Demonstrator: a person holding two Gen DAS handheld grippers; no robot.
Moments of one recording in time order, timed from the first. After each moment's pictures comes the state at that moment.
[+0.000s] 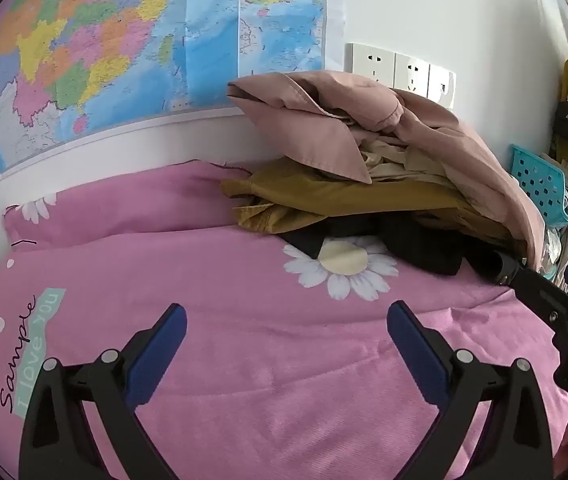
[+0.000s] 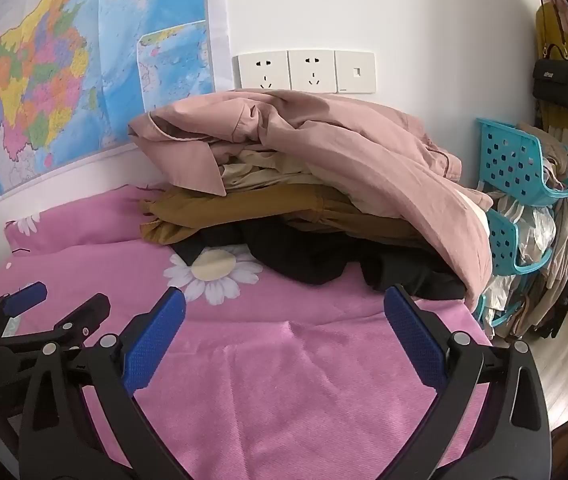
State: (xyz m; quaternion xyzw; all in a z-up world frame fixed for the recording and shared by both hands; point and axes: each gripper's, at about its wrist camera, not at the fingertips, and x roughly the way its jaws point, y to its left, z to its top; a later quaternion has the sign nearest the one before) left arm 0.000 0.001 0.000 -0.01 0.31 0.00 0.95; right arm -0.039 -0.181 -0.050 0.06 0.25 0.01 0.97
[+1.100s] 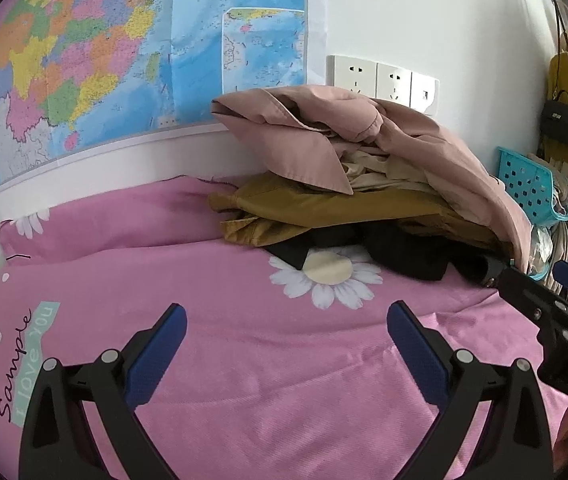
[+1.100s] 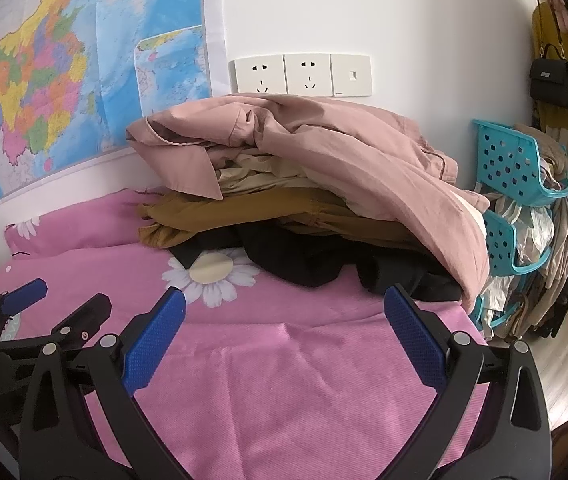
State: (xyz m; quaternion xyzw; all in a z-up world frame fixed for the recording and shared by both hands) left arm -0.007 -0.012 0.003 0.01 0.29 -0.02 0.96; right arm -0.041 -0.185 -0.046 0.07 0.24 0.01 0.97
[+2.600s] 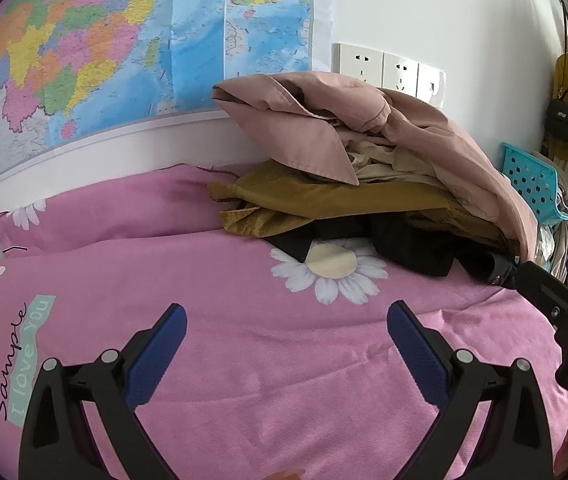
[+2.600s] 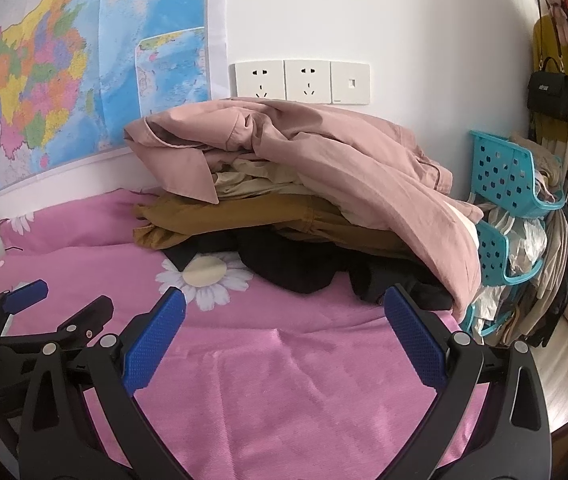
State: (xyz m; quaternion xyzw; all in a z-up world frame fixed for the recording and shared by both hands) left arm 0.004 -0.008 -0.001 0.00 0.31 -0.02 0.95; right arm -0.042 -0.185 -0.041 0.05 0.23 0.00 0.97
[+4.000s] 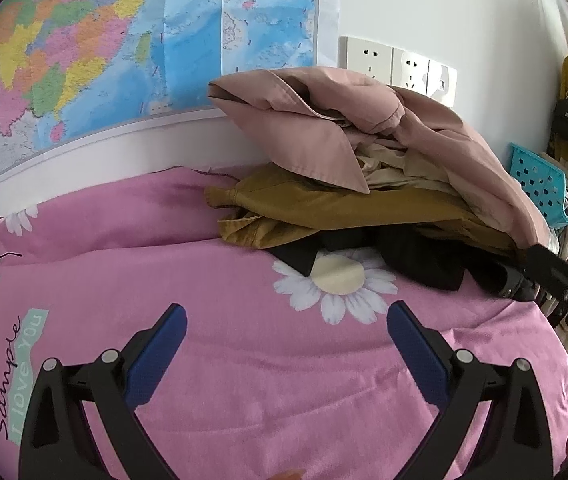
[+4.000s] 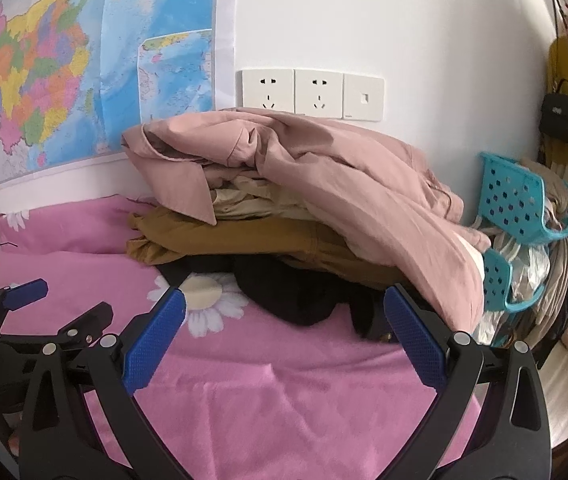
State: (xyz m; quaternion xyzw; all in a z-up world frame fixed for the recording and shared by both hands) left arm 0.037 -0.005 0.001 0.00 0.32 -0.01 0.95; right arm -0.008 -0.184 -0.025 0.01 0.22 0.01 0.97
